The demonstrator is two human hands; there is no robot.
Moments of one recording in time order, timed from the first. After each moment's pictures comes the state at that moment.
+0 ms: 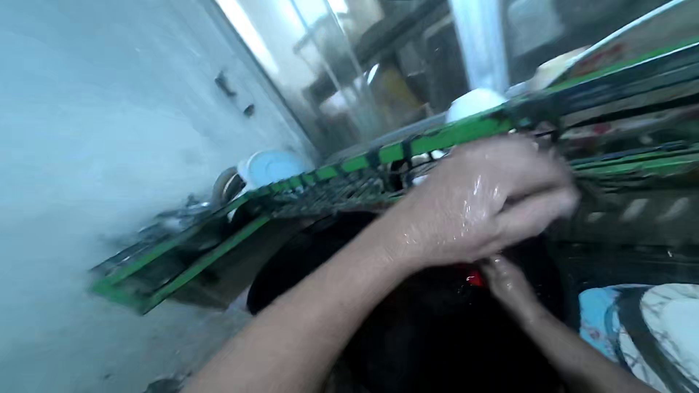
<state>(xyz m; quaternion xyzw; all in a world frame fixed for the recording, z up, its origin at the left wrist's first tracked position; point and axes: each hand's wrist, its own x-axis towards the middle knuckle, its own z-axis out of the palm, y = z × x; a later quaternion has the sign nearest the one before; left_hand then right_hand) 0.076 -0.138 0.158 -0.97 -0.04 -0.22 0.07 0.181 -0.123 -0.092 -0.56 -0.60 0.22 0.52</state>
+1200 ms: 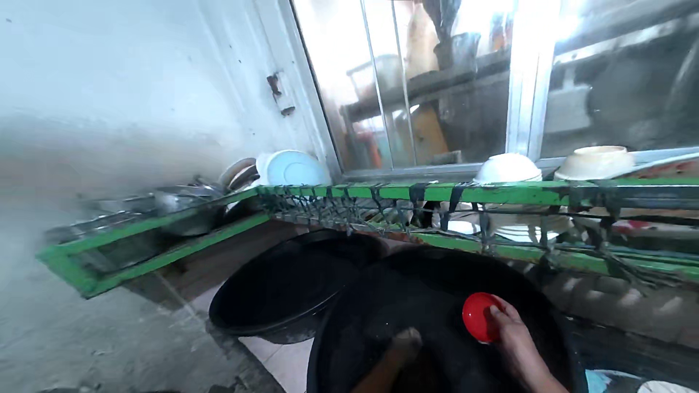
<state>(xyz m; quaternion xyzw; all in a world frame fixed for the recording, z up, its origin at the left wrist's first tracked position) -0.051 -0.029 -0.147 -0.75 -0.60 -0.03 -0.28 0.185 -0.078 -0.110 -0.55 -0.34 0.46 0.61</state>
